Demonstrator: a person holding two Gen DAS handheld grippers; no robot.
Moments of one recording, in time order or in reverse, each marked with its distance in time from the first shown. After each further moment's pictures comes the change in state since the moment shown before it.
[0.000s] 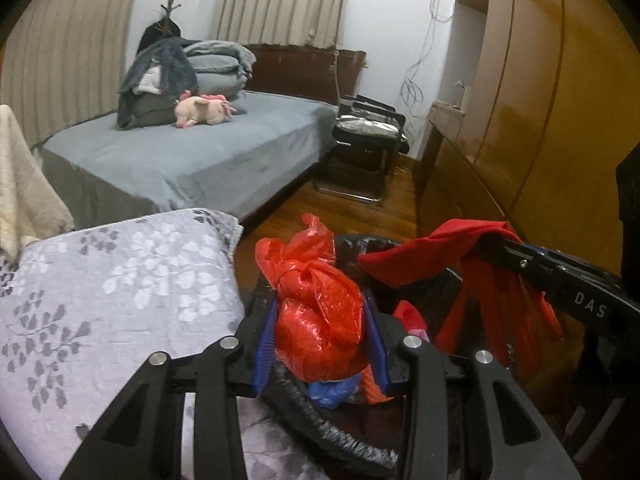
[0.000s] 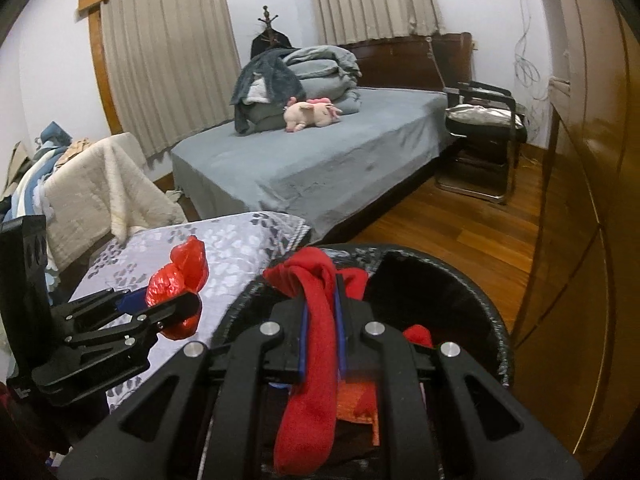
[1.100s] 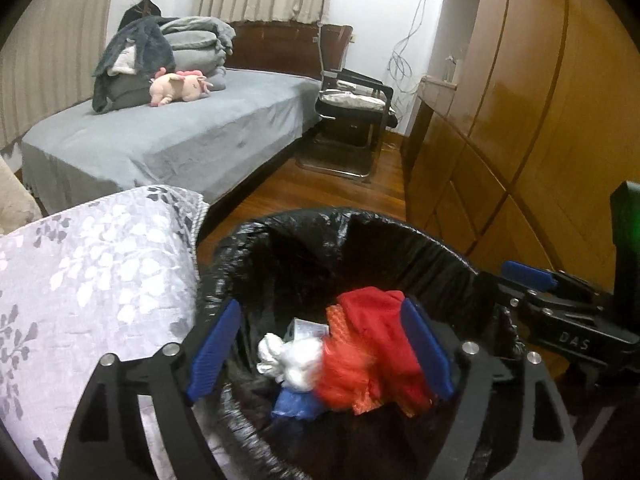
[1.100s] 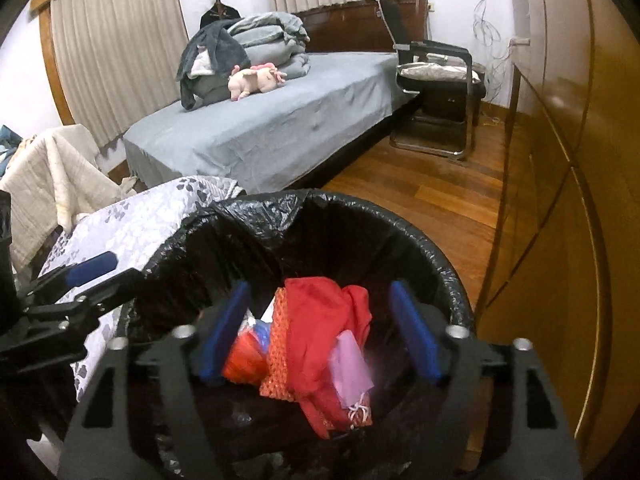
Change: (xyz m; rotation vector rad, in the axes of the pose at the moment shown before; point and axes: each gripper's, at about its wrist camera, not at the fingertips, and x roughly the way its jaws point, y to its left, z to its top) left arm 0.063 -0.014 -0.007 0.013 0.073 -0.036; right arm 0.036 -0.057 -0.036 0.081 0.107 -0.135
